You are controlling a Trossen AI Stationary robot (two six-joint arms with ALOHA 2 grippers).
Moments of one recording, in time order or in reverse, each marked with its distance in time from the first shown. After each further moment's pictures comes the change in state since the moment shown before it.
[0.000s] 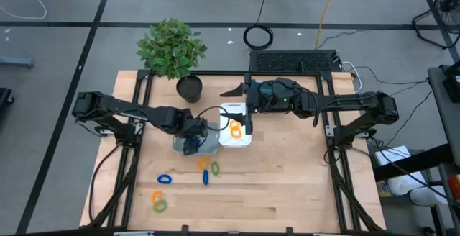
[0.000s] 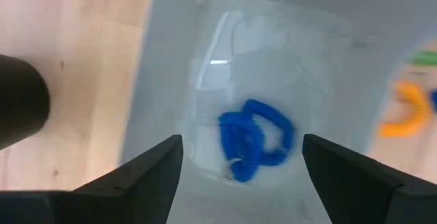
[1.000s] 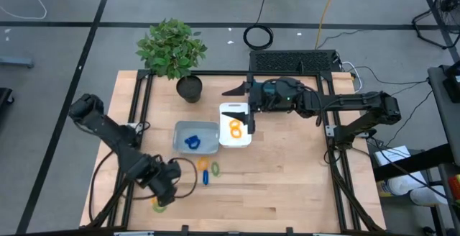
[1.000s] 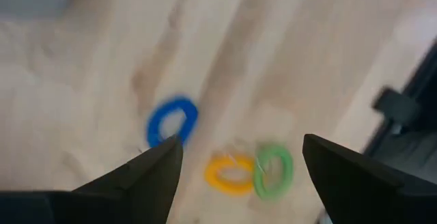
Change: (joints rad) left arm -0.676 0.000 0.072 -0.134 0.176 -0.921; right arm 0.000 -0.024 0.000 -0.013 0.000 0.010
